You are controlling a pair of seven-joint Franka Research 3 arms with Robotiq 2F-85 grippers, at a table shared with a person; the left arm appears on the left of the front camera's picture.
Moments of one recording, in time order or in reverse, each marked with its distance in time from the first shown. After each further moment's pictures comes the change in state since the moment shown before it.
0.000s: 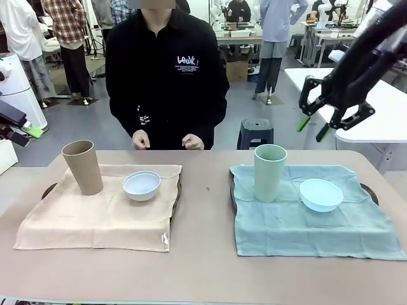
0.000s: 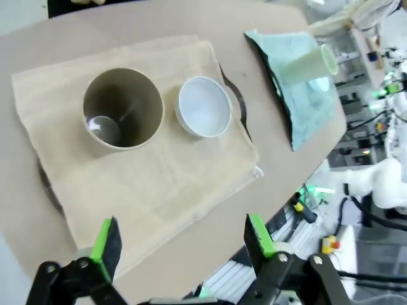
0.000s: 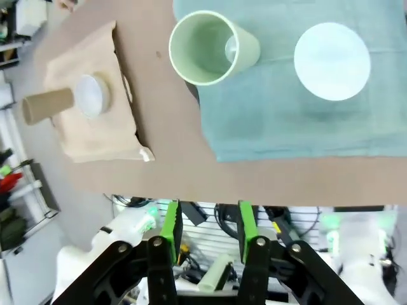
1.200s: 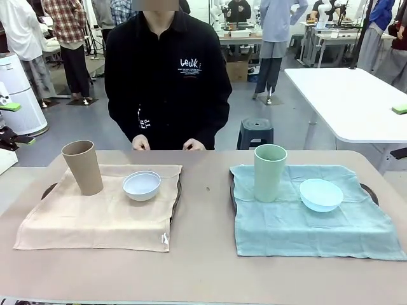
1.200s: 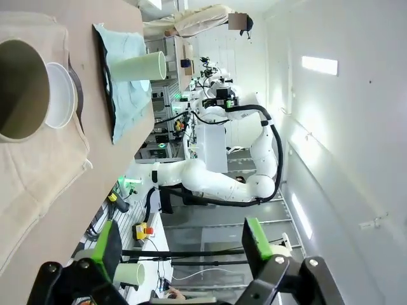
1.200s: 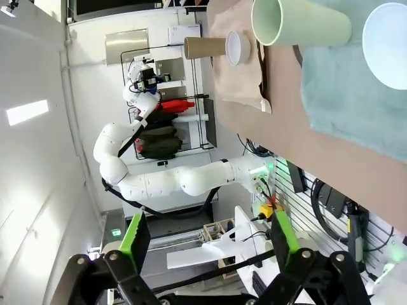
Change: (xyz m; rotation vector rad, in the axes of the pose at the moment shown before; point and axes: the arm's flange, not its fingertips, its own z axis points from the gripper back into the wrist) left arm -0.003 0.090 -0.021 -0.842 0.058 0.329; right arm 0.004 -0.235 0.014 0.838 0.157 0.107
